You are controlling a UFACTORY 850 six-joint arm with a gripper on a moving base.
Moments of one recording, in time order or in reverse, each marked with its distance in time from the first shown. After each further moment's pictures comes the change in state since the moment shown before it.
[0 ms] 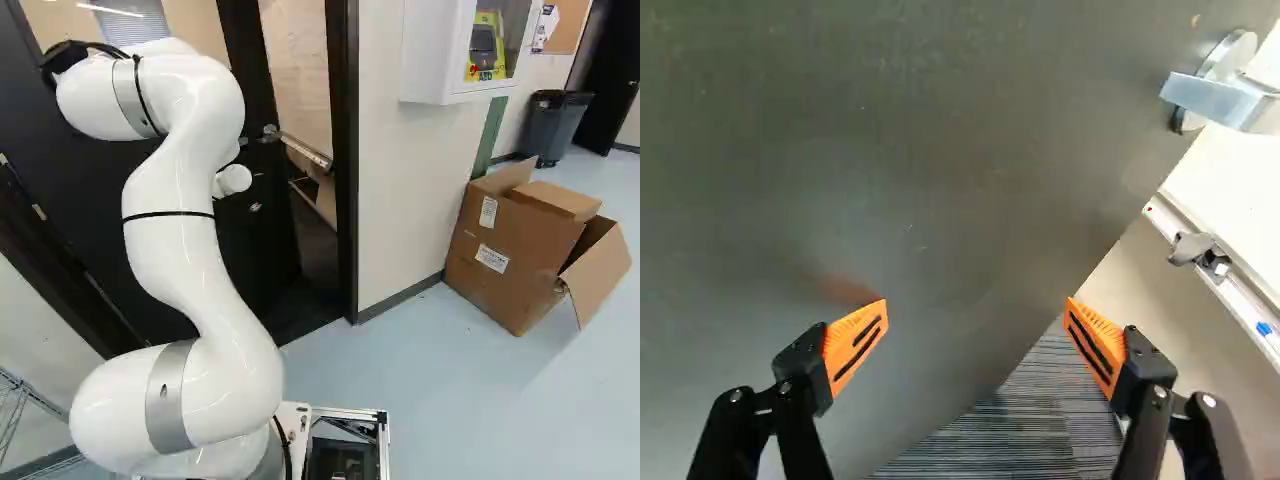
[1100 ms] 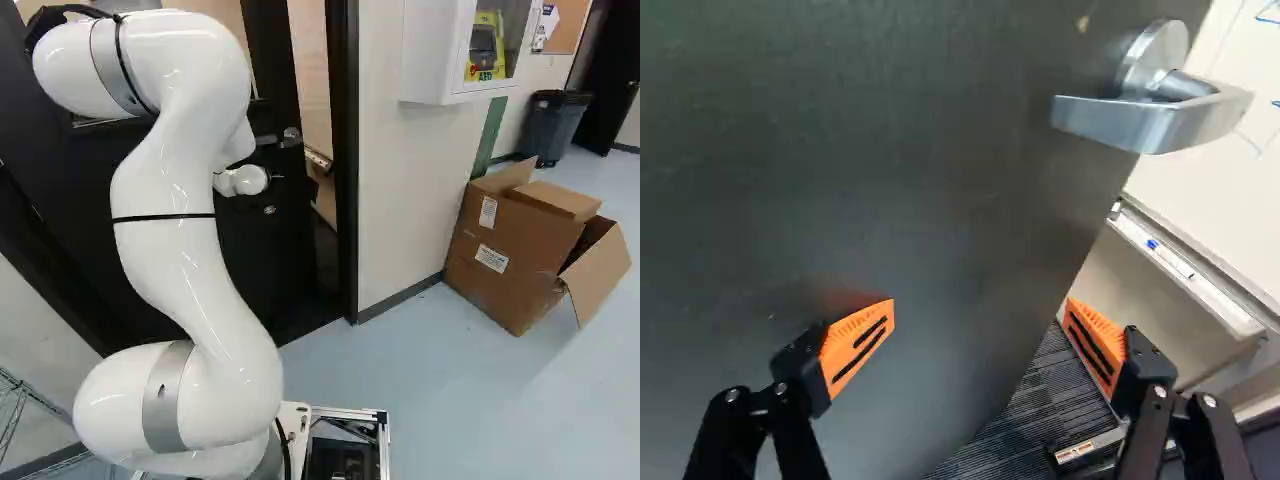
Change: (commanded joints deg) arm -5.4 9.0 12.2 7.7 2.8 0.0
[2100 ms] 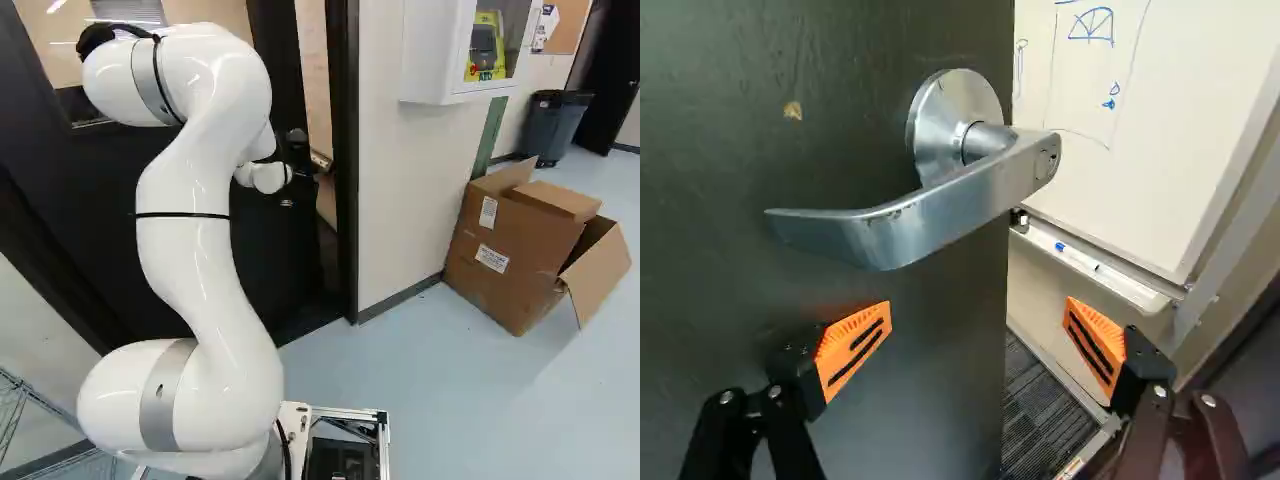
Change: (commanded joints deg) arm -5.6 -5.6 -7.4 16.5 7.0 0.0
